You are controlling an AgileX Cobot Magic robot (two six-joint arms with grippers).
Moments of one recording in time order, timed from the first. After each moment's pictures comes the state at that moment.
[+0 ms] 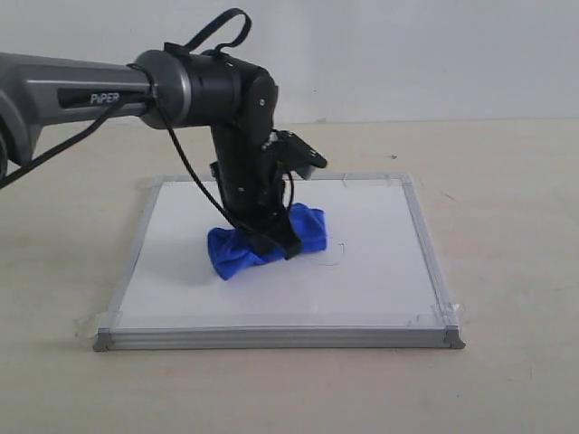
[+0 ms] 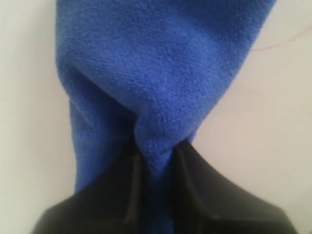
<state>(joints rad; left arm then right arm) -0.59 2.32 -1.82 0.02 1.07 0.34 0.08 0.01 0.00 -0.01 0.35 0.12</state>
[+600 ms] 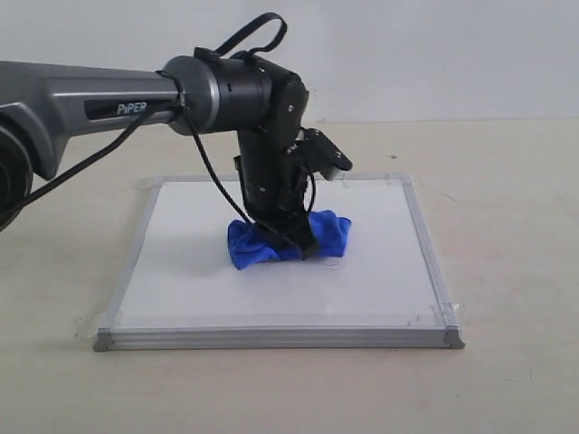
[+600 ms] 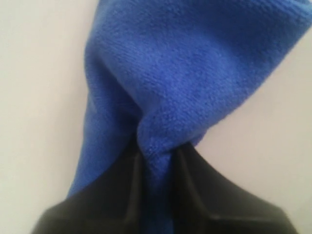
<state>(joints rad) -0.63 2.35 -1.89 0.08 1.06 0.34 0.08 0.01 0.00 -0.01 0.35 0.12</state>
